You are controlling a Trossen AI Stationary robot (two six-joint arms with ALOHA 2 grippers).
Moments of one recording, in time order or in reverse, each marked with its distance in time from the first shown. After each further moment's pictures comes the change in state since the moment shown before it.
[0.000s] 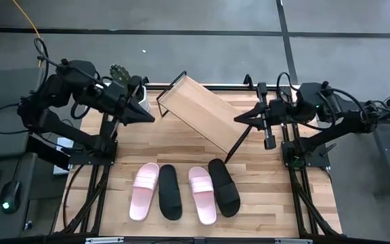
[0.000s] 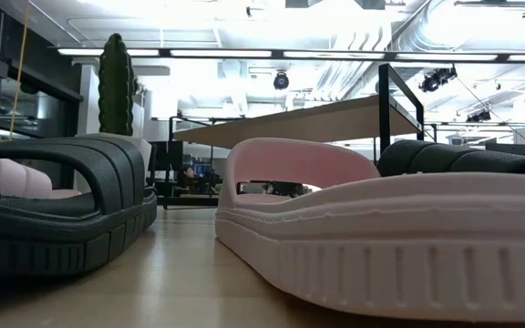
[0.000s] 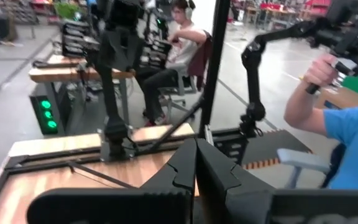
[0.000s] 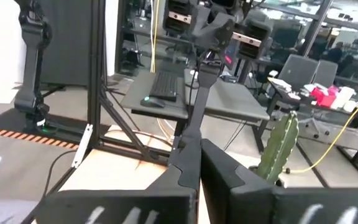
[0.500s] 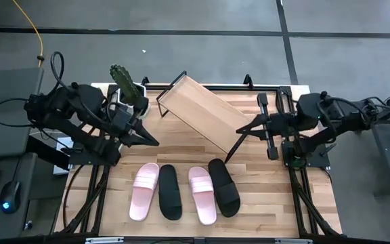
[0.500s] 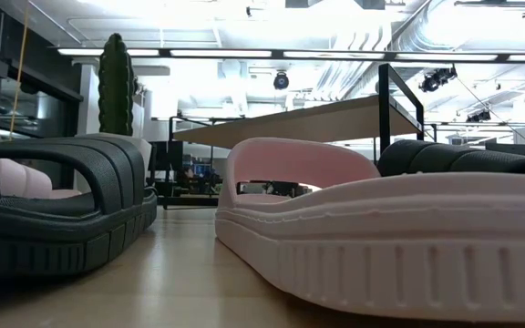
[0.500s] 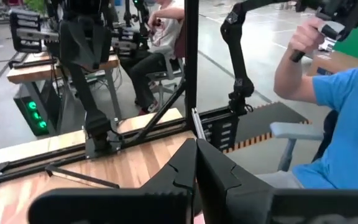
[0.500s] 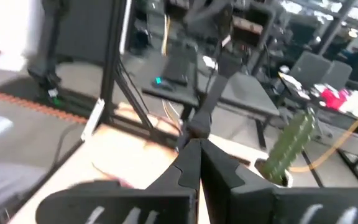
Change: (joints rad) left arm -0.256 0.067 0.001 -0.001 -0.207 0.061; right arm 0.136 0.007 0.000 -0.076 0.105 -0.072
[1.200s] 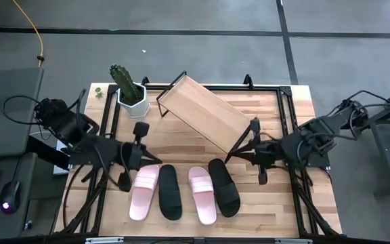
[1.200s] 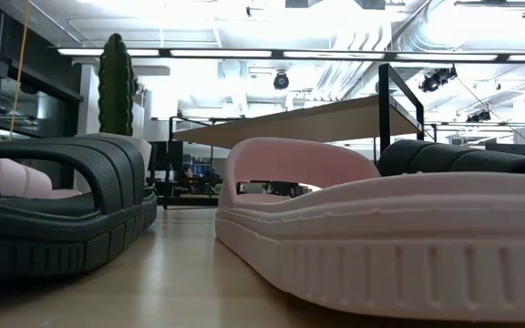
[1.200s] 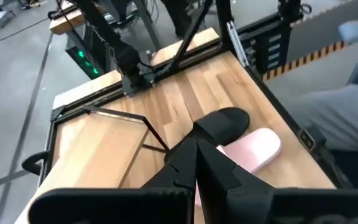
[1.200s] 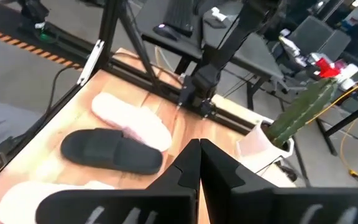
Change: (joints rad) left arm -0.316 0.114 -0.001 -0.240 -0.519 0.018; right arm 0.249 0.133 0.000 -0.107 0.324 0.039
